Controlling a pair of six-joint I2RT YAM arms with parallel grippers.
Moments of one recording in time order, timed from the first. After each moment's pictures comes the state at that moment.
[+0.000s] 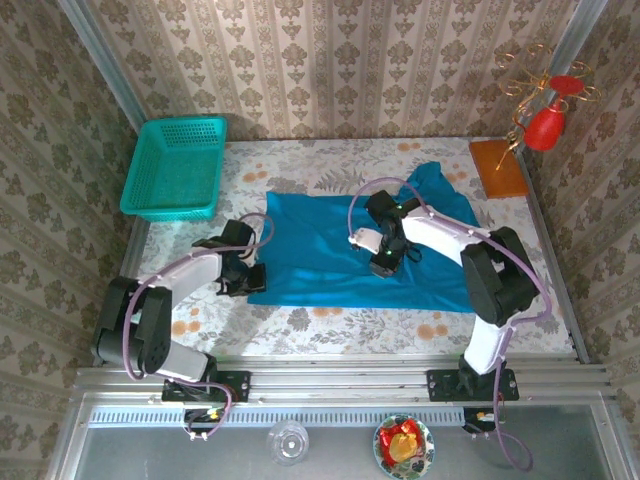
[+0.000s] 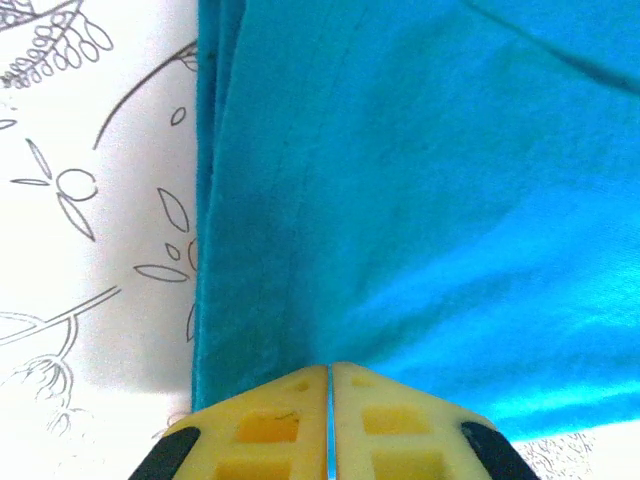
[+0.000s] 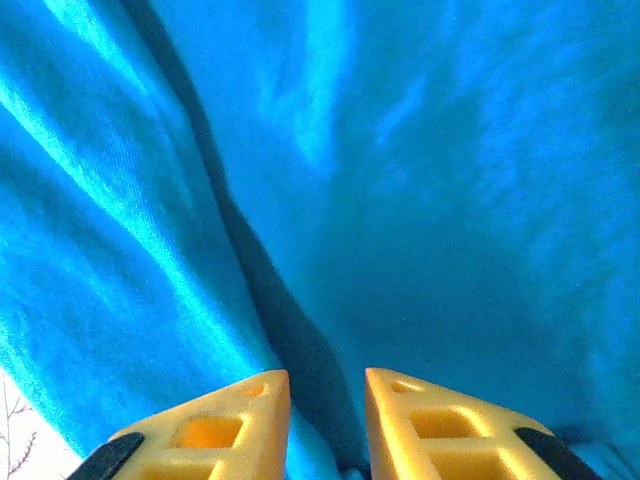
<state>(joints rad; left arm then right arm) -0.36 1.44 0.75 -0.66 0.24 -0.39 0.46 1.78 1.23 -0.87 -0.08 -0.53</state>
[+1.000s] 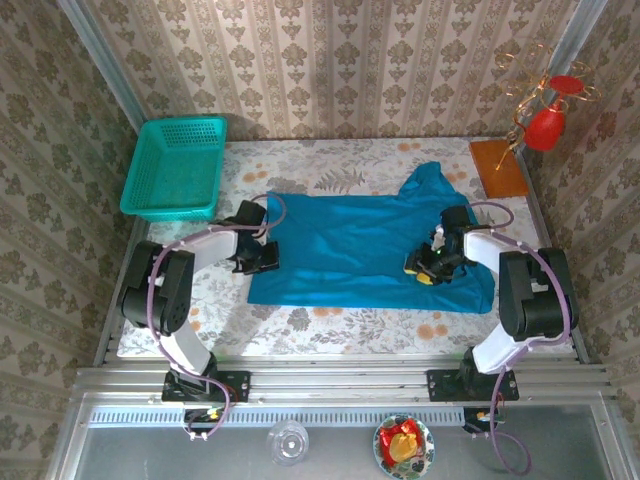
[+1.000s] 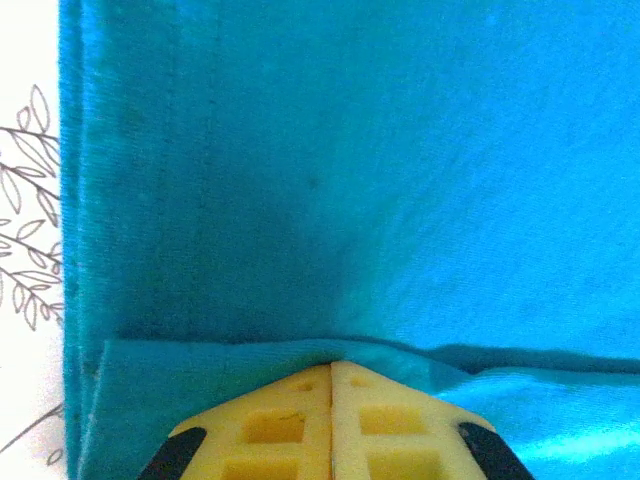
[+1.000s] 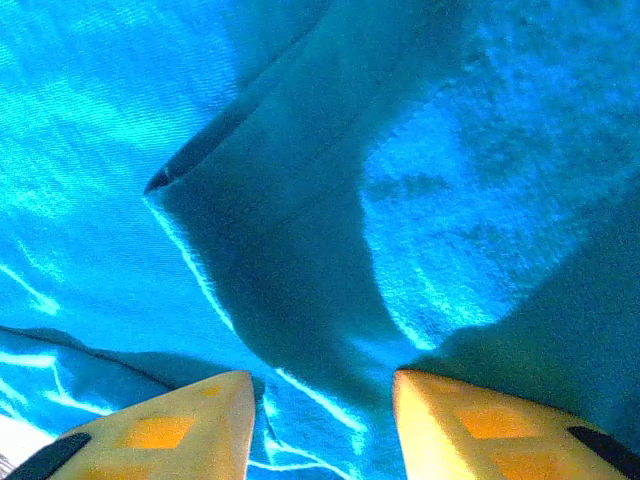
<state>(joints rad) -0.36 1.68 0.91 -0.50 0.25 -0.46 0.03 1.62 0.82 -0.57 -0.45 0.50</state>
